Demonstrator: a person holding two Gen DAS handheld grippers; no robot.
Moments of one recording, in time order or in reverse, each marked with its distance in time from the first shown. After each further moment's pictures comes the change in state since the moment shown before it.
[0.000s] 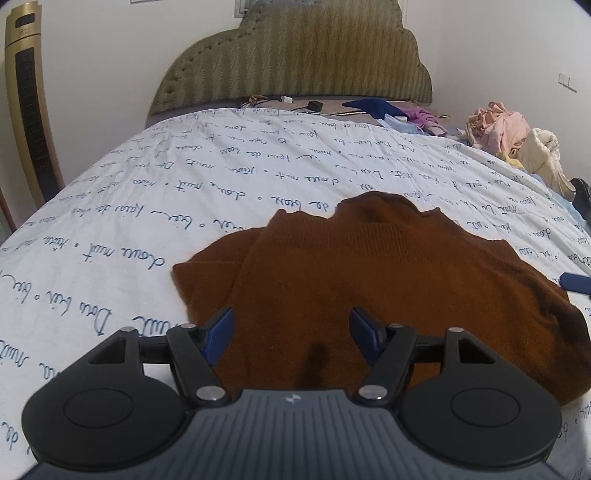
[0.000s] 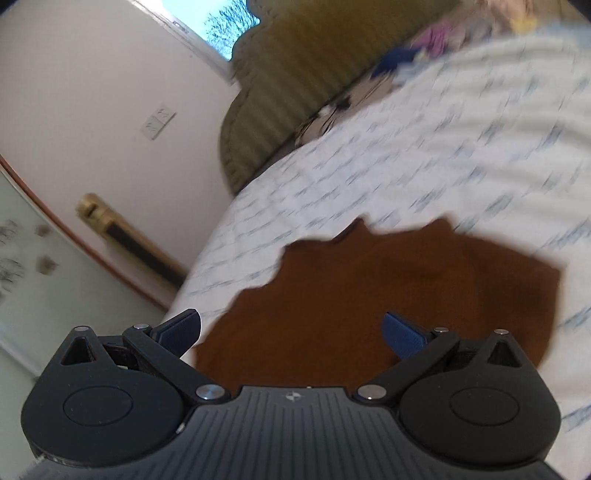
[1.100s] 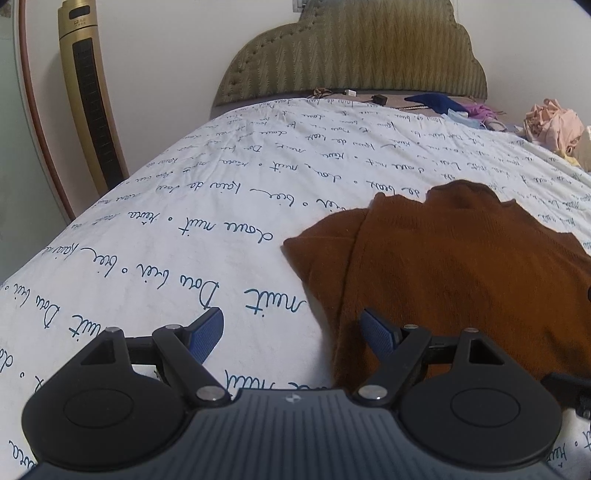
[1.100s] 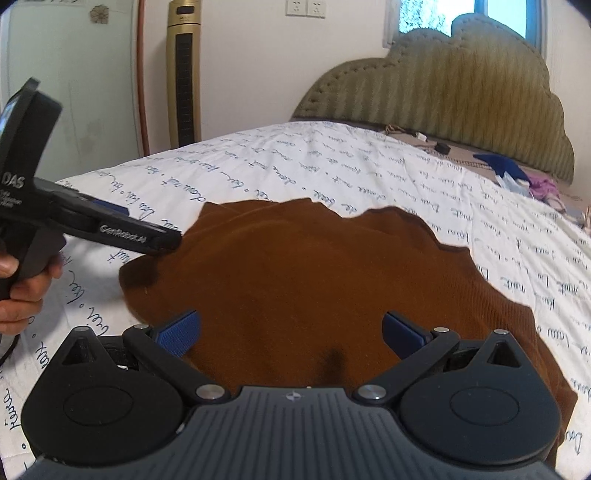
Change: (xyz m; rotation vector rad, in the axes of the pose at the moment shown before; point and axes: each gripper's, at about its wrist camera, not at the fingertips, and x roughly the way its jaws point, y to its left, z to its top) left arm -0.008 0.049 -0.018 -0.027 0.023 0.186; right arm 0.076 0.140 -0.125 -0.860 0.138 -0.289
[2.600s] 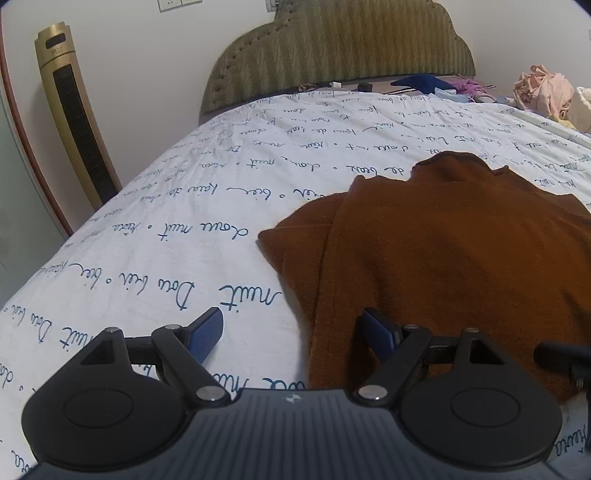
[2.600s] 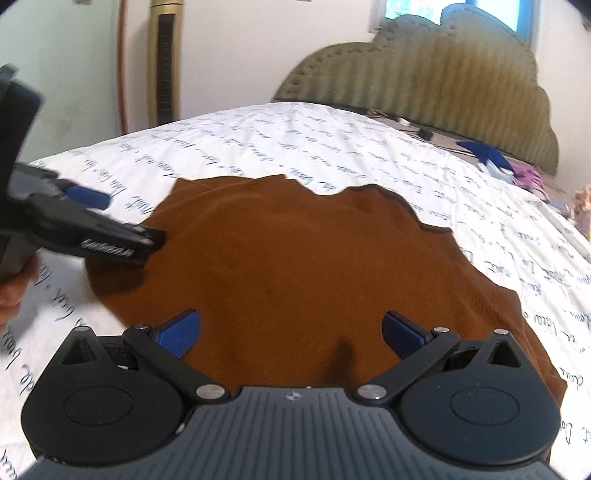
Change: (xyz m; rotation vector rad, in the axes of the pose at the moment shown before) left arm 0.006 -0.028 -0.009 0.108 -0.009 0.042; right arm 0.018 -0.007 -0.007 0.000 0.052 -0.086
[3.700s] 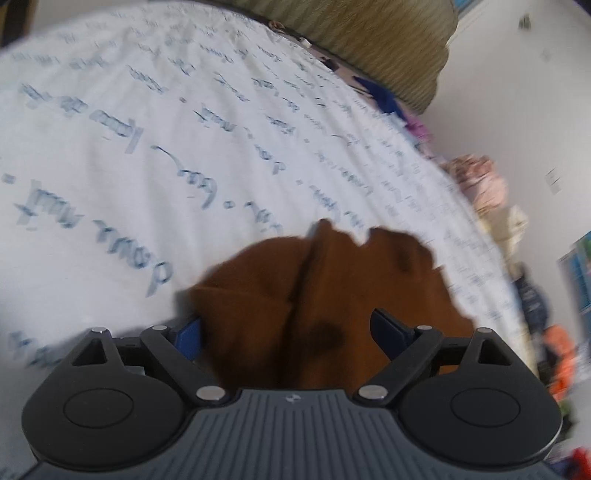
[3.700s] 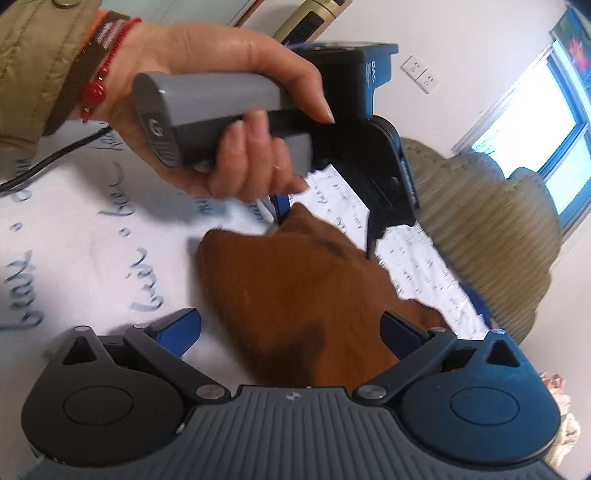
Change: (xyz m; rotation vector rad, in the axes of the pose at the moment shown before) left arm 0.128 0.075 0.065 -0.480 0.242 -0.643; right arm 0.035 0.155 -0.018 -0.591 -0.142 -0.167
